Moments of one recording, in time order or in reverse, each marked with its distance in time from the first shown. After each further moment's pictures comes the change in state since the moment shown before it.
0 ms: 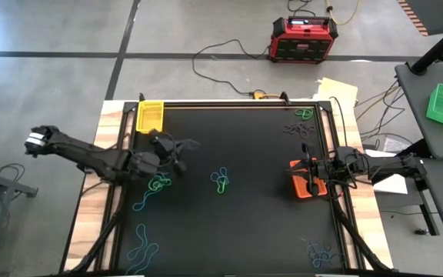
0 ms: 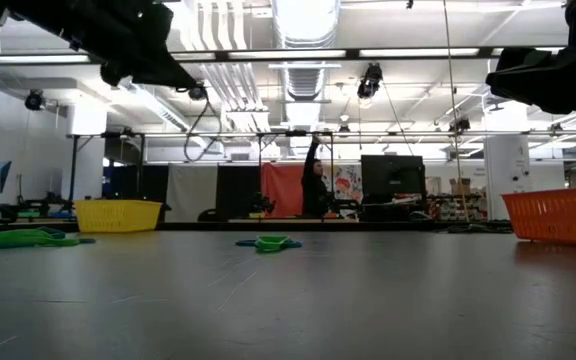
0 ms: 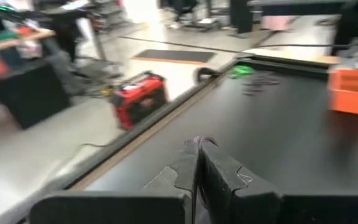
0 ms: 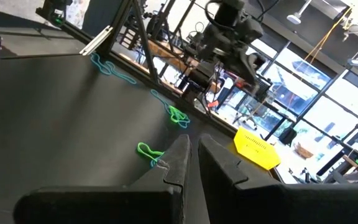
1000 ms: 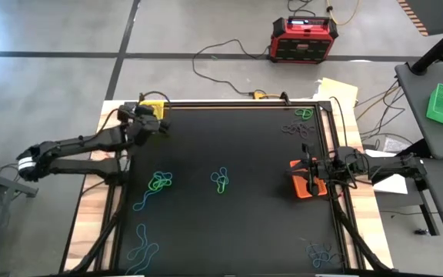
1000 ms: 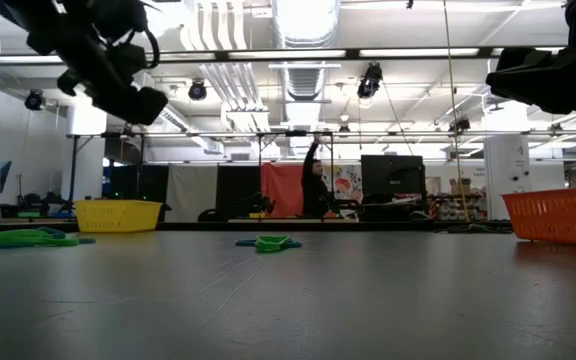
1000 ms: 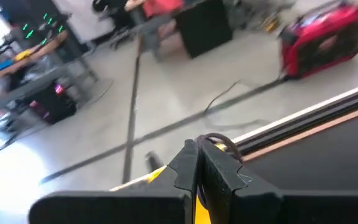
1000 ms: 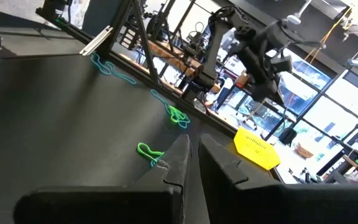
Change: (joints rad) left arm 0.600 -0.083 0.062 -0.444 -0.106 -0.031; right arm 0.000 0.000 0.000 0.000 0.000 0.000
